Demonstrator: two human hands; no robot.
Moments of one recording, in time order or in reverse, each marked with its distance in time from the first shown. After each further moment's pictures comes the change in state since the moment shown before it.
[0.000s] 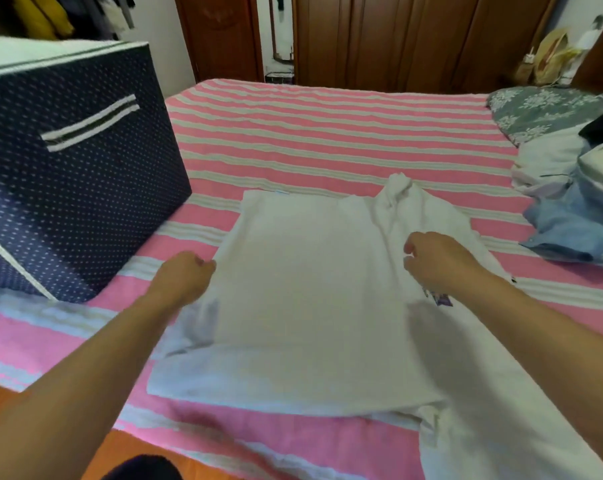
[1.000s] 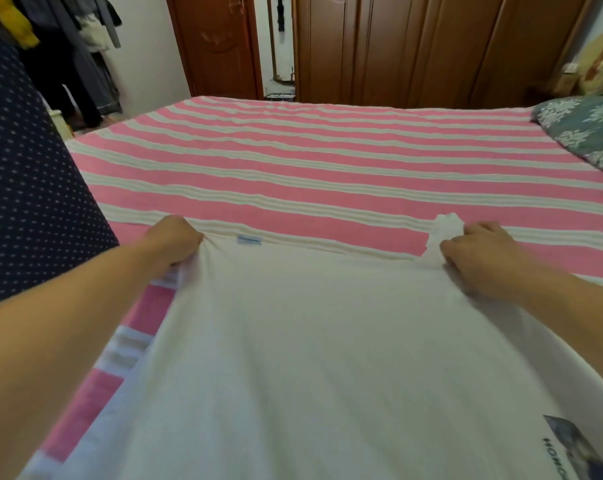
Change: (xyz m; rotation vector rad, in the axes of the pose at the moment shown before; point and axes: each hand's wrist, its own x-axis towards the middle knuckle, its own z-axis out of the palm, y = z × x) left_hand 0.332 0.084 0.048 -0.197 0.079 -0.034; right_hand 0.323 0.074 0.060 -0.695 0.180 -0.270
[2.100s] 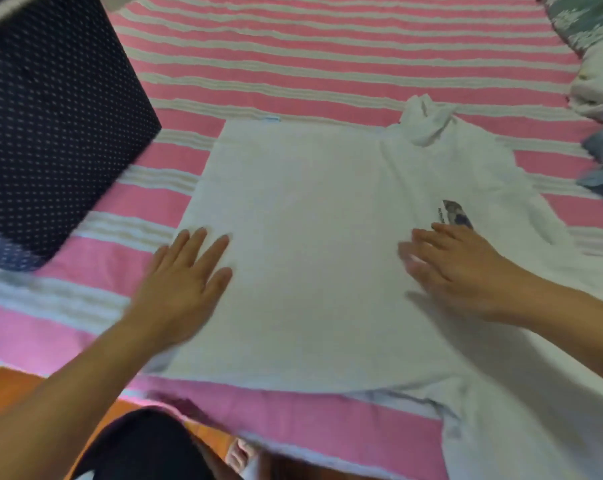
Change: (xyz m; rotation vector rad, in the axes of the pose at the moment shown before) left_hand -0.353 -0.130 -0.029 0.521 -0.212 0.373; right_hand -0.300 -0.095 -0.091 0.527 -0.239 -0.223
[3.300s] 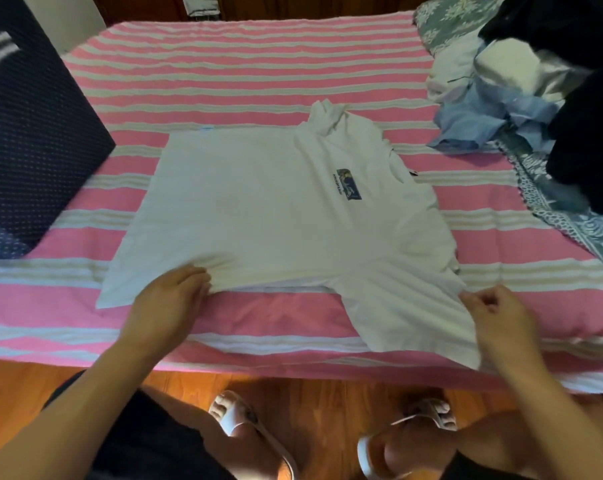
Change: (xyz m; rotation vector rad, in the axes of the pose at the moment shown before) left_hand -0.131 0.071 0.009 -0.010 0.353 0.378; right_hand -0.286 -0.020 0.092 0.891 0.653 1.001
